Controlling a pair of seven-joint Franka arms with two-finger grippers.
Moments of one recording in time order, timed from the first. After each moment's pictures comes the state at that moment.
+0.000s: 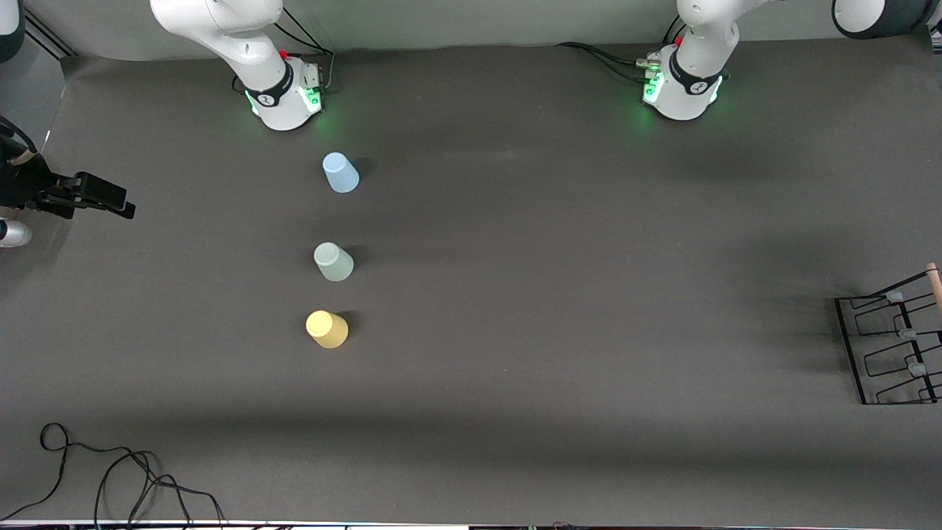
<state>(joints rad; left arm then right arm) 0.41 0.67 -0.01 -1.30 0.11 2.02 0.41 0.10 0.05 -0.12 -1.48 0.03 1.43 0.04</state>
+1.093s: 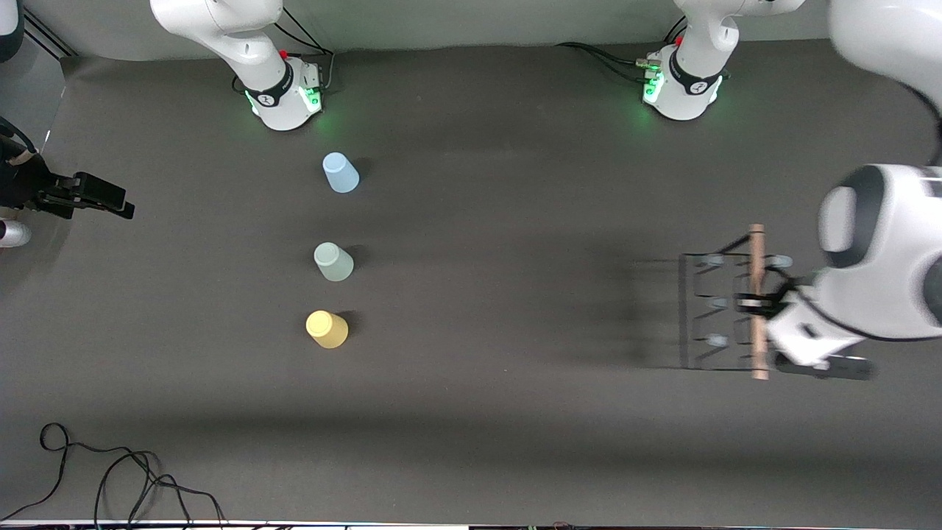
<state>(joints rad) -0.14 0.50 -0.03 -1.27 0.02 1.57 -0.05 0.10 0.05 -0.12 -1.48 0.03 1.43 0.04</state>
